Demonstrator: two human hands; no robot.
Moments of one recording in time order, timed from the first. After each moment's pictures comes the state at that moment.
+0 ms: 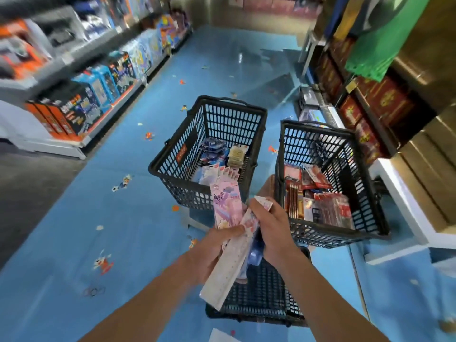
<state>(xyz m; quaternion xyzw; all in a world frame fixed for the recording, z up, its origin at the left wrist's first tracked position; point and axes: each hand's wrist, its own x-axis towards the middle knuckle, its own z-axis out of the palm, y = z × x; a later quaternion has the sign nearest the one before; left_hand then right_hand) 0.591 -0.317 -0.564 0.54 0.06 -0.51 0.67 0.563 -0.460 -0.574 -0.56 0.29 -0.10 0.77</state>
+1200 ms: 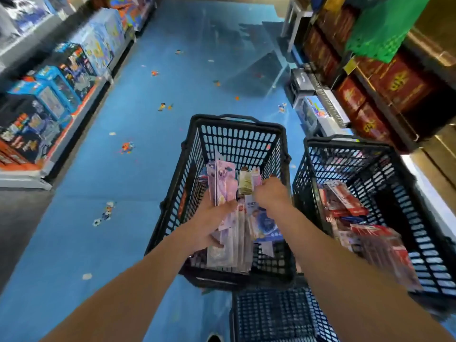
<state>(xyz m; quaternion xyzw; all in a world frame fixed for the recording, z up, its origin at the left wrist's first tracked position) 0.912 -0.373 -0.608 0.67 0.09 -0.47 0.57 0.879 -0.539 -0.607 -0.78 0.47 0.04 0.41</state>
